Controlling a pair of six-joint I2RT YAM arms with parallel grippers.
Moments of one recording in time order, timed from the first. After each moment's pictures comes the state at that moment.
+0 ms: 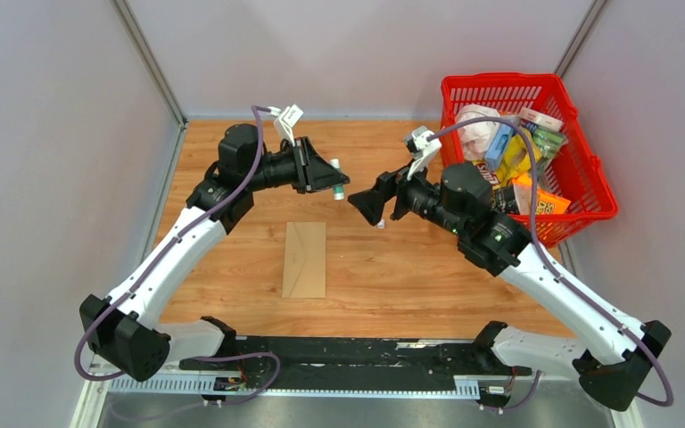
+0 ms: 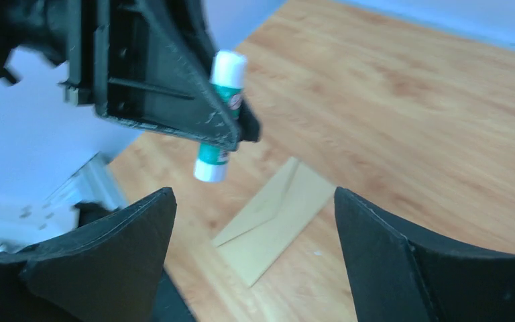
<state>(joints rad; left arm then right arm) -0.48 1.24 1.24 -0.21 0.66 -0.73 0.81 1.08 1.19 -0.26 -0.02 0.29</state>
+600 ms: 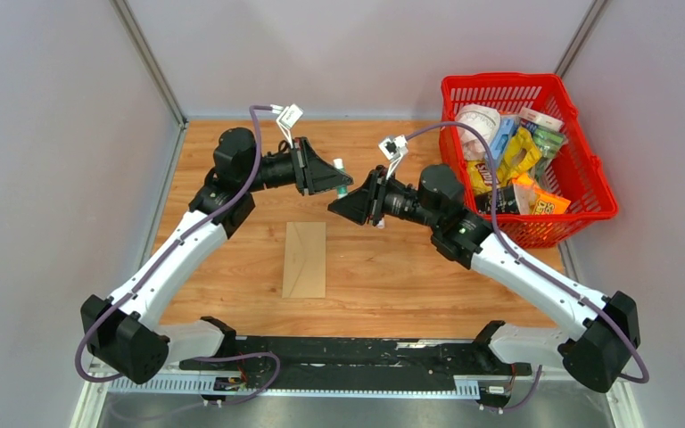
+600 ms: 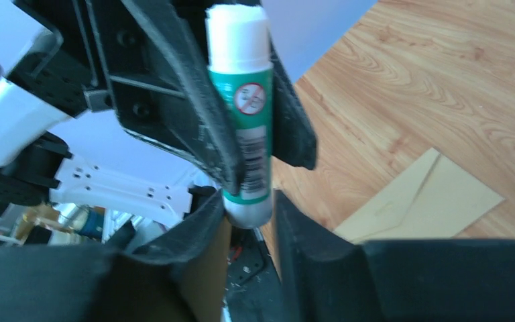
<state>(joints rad) -0.48 1.22 1.17 0.03 0.83 -0.76 0.74 1.19 1.01 0.14 -0.45 0.66</state>
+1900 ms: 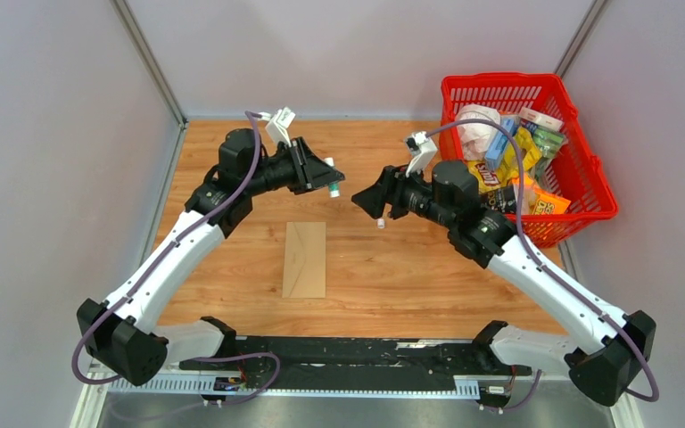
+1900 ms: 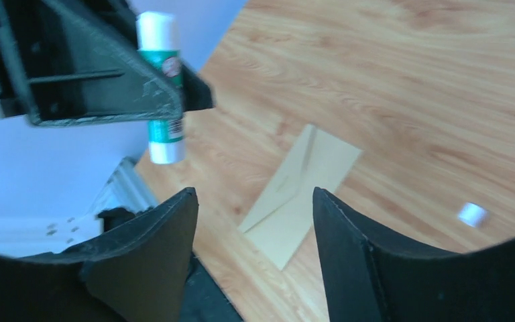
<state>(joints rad) -0.49 1.21 1.21 -0.24 0.52 -0.78 0.72 1.11 1.09 -0.23 -0.12 0.51</state>
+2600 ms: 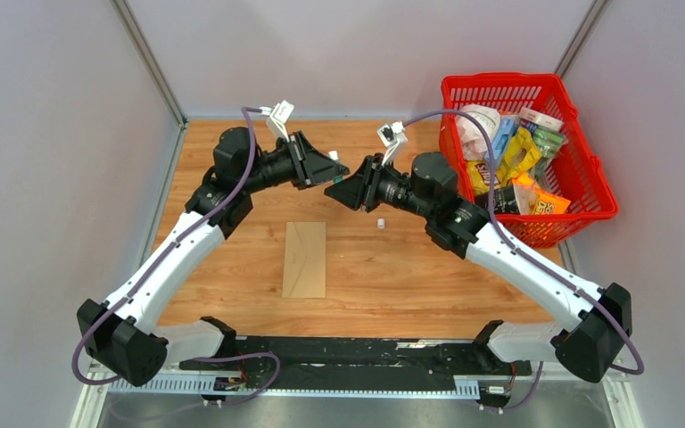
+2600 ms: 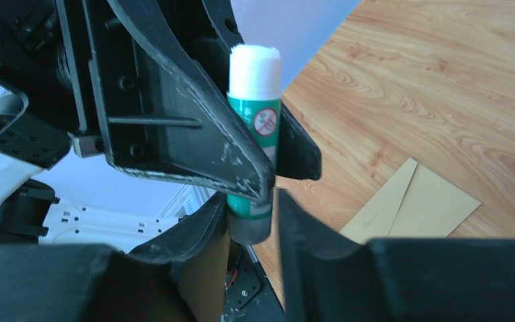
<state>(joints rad) -0.49 1.21 1.19 -0.08 0.60 -0.87 0.74 1.26 1.11 0.09 -0.37 0.69</state>
